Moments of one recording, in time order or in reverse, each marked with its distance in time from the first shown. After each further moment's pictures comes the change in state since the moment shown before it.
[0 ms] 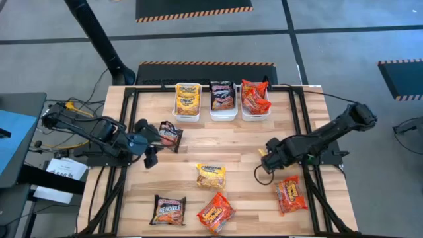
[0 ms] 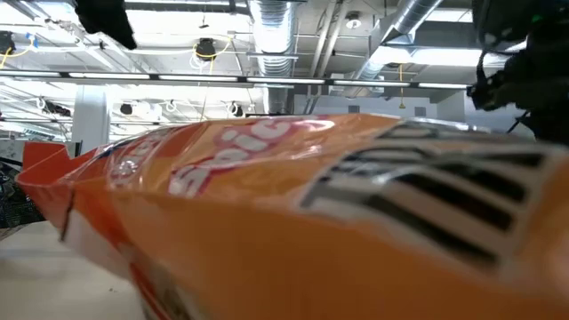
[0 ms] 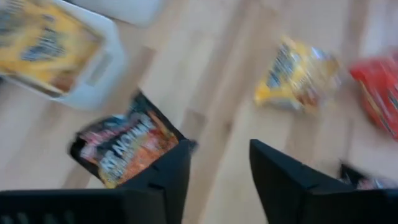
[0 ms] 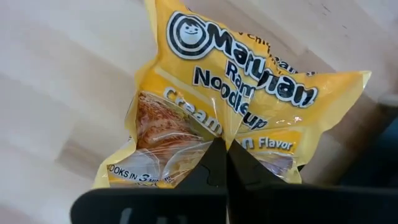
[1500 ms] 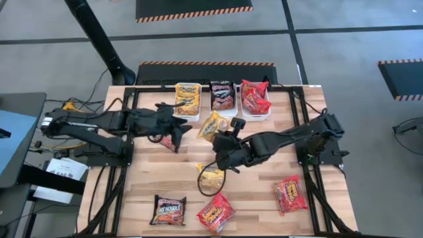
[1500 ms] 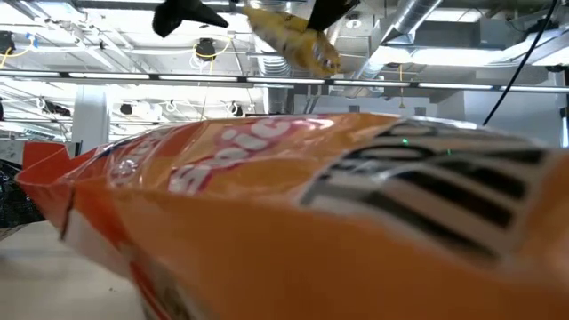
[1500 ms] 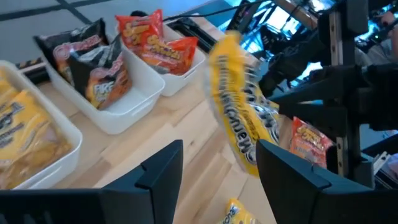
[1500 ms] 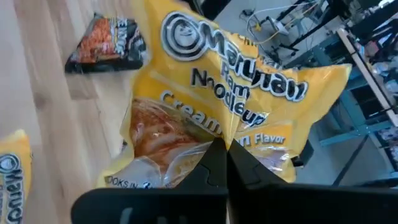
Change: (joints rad) left arm 0.290 0.109 0.000 0.629 0.047 -0.032; right arm -0.081 0.473 0.884 0.202 0.832 -1.196
